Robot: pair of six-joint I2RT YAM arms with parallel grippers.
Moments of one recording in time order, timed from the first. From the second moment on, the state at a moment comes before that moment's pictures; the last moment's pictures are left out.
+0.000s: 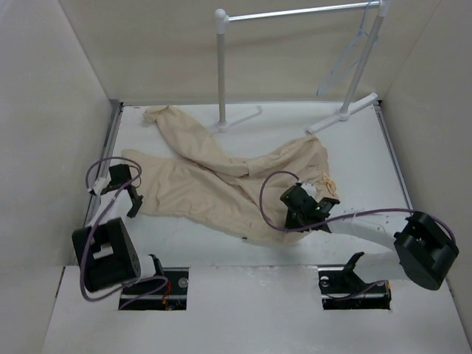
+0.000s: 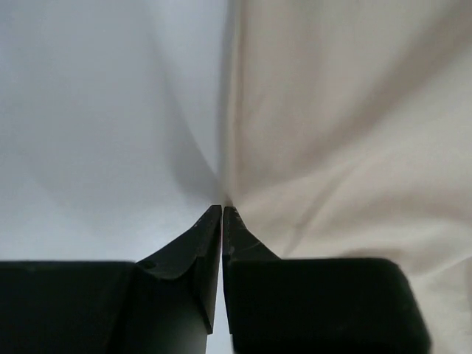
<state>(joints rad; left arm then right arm) 0.25 1.39 0.69 -0.45 -0.33 -0.84 0.78 1.33 0.64 -0.45 0.20 0.93</state>
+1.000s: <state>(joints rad) 0.01 1.87 1.35 -0.43 -0.10 -0.89 0.69 1.08 0.95 -0.63 0.15 0.80</state>
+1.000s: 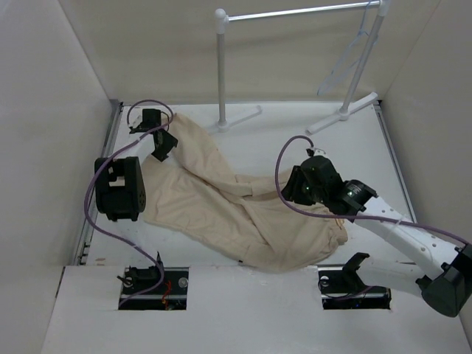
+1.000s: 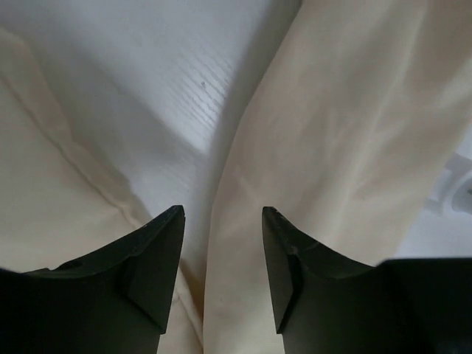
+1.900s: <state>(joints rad) 0.00 1.24 1.42 -0.60 -0.28 -0.82 0.43 1.18 0.86 -0.54 0.23 0.81</state>
